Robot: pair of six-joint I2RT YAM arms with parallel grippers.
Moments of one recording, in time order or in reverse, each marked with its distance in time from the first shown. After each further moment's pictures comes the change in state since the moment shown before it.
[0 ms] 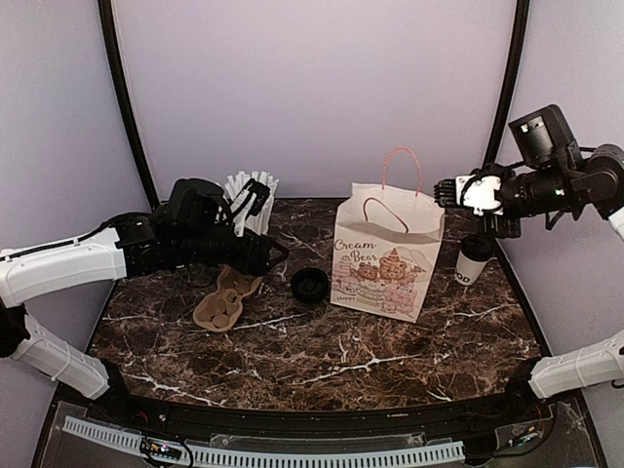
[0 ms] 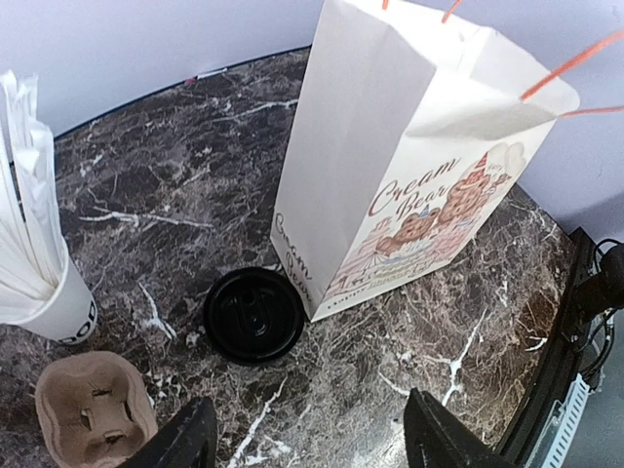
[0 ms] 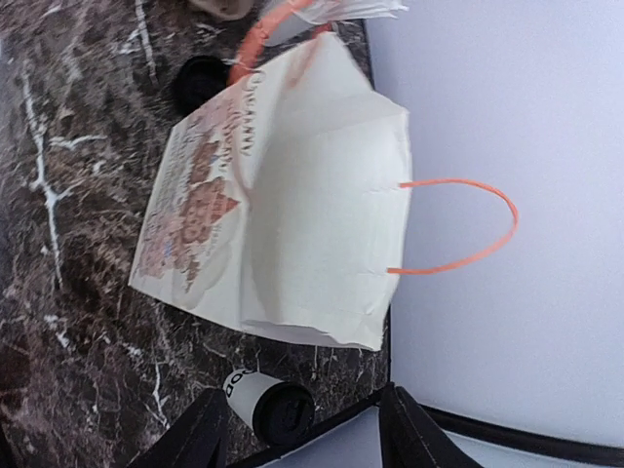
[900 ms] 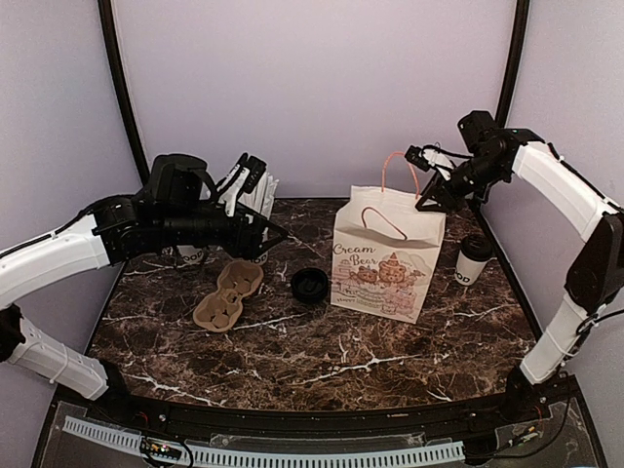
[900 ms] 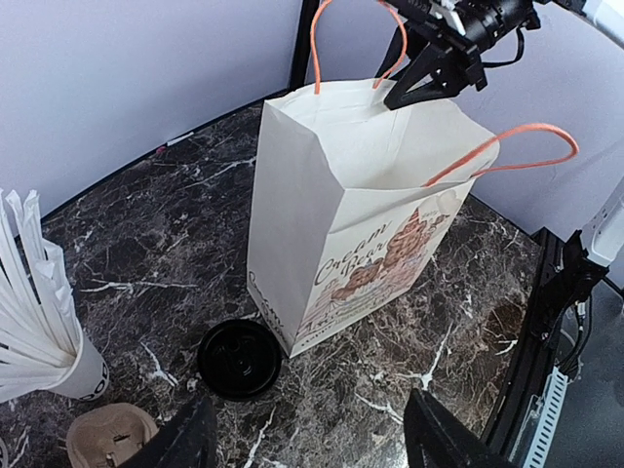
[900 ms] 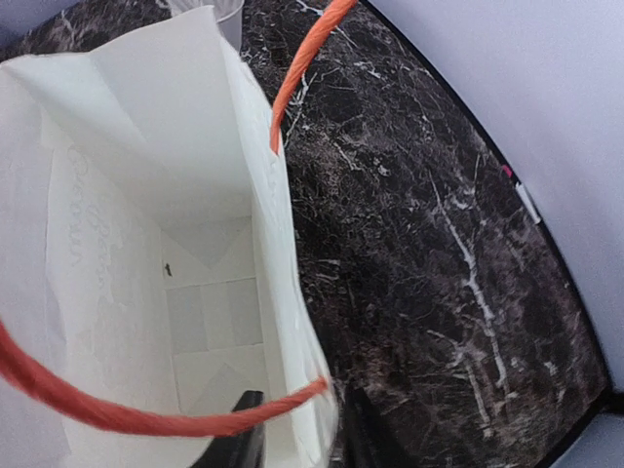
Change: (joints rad) left arm 0.000 -0.053 0.121 -0.070 0.064 0.100; right arm -0.456 0.502 0.104 0.213 -0.546 0.344
